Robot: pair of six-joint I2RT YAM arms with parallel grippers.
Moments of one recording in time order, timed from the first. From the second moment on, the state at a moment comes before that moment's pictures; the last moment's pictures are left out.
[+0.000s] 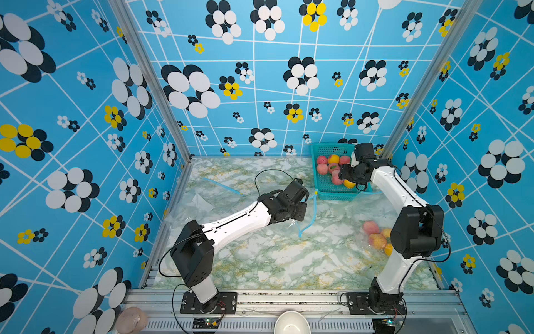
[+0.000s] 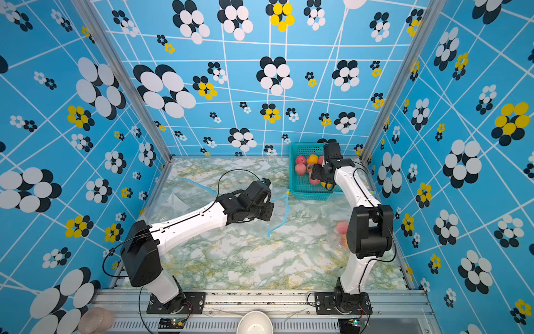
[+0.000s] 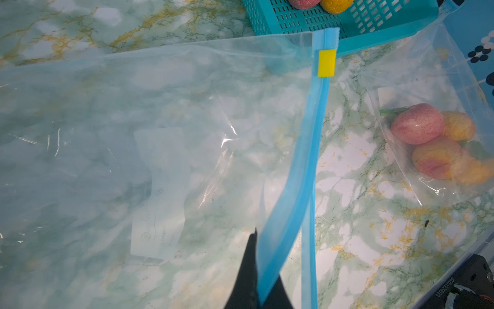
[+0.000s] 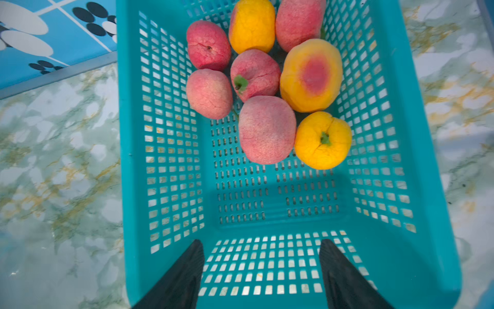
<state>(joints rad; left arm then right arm) -0.87 1.68 1.38 -0.57 -0.07 -0.48 0.09 1.85 1.65 -0.78 0.04 0.26</state>
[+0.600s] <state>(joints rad) -0.88 1.61 1.36 -0.58 -0.11 -0.48 0.09 2.08 1.98 -0.94 0.06 0.15</state>
